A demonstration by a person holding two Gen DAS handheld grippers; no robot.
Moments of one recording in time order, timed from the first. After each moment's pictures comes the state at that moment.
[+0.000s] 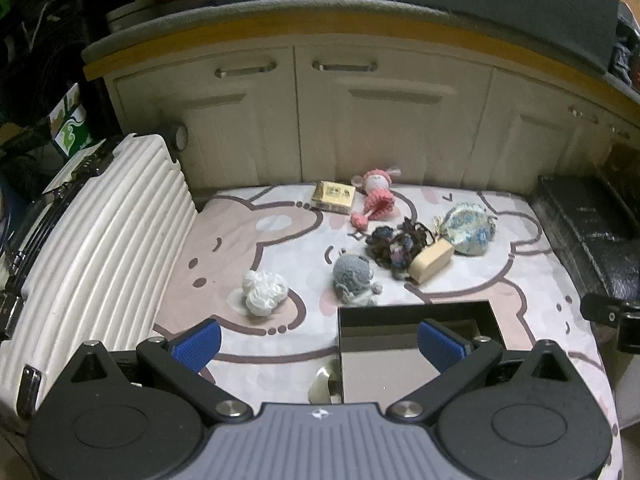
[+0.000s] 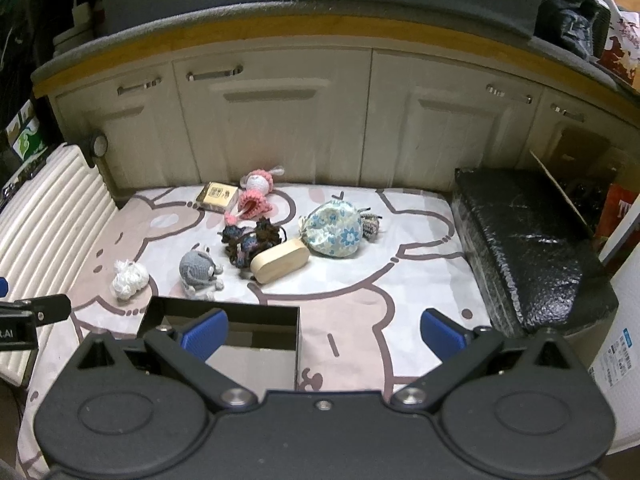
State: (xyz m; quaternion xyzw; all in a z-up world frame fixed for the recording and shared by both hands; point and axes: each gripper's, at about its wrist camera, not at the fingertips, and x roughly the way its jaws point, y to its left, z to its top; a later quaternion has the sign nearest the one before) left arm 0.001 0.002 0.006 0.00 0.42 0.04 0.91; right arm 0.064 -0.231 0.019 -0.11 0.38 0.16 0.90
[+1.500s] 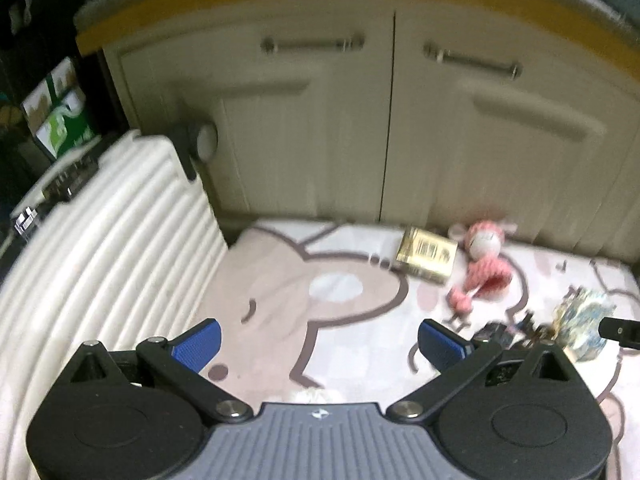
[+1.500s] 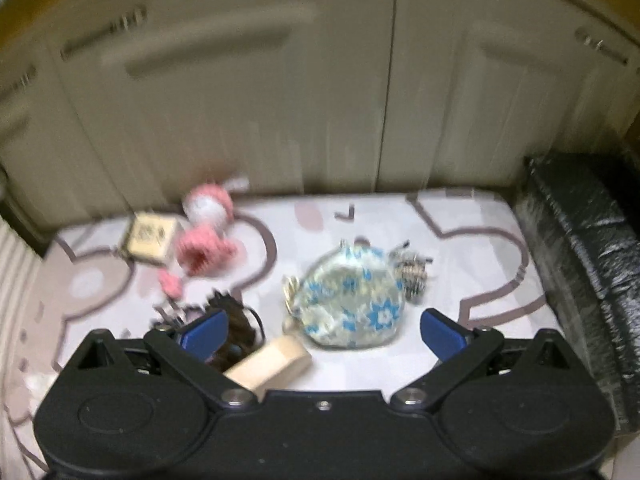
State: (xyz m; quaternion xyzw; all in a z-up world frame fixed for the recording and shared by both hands) left arm 0.180 0.075 -0.069 -0.02 0.43 0.14 0.89; right arm 0.287 -0.147 -0.109 -0.10 0.45 0.12 0.88
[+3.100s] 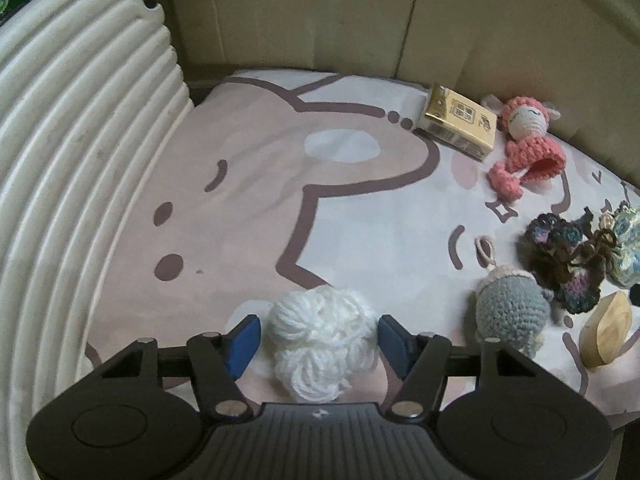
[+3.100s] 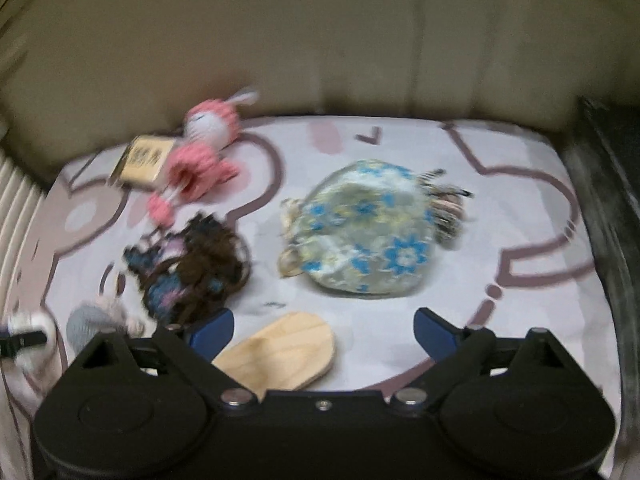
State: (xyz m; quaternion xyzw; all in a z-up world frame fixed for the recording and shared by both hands) left arm 0.193 0.109 -0.180 -0.08 0.56 0.09 0.82; right arm 0.299 -0.154 -0.158 -0.11 0.51 0.19 0.83
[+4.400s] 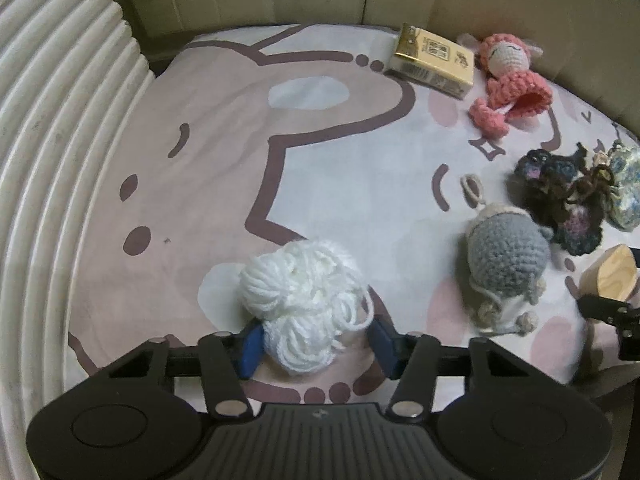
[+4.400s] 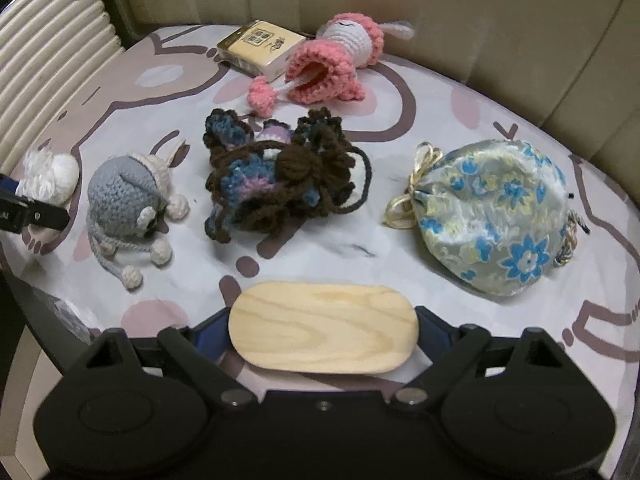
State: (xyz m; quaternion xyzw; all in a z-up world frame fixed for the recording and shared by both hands) left arm 0.193 0.100 -0.197 -0.05 0.61 0.05 0.79; right arm 0.276 -0.124 -0.195 -0.25 0.51 0.31 0.76
